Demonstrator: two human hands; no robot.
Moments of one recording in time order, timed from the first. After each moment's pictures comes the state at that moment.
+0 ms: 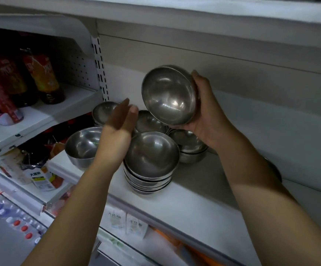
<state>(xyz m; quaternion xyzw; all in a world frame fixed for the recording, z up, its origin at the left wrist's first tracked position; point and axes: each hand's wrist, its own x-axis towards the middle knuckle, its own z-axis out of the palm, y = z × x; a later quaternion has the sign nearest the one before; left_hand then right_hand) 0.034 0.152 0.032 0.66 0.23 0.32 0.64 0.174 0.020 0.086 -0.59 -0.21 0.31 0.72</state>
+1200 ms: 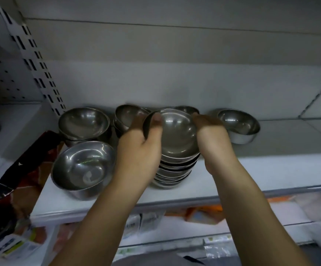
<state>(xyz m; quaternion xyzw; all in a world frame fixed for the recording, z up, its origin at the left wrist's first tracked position) 0.015 0.188 0.023 0.80 0.05 0.17 0.57 0.058 0.051 0.042 -0.76 0.13 -0.03 0.63</state>
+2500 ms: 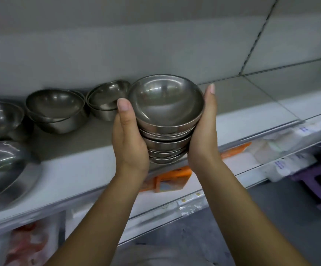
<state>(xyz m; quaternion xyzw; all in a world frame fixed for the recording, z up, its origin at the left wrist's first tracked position) 0.021 0.050 -0.011 0.58 -0.02 0.14 0.80 0.011 -0.060 0.011 -0.56 0.14 -0.07 0.81</state>
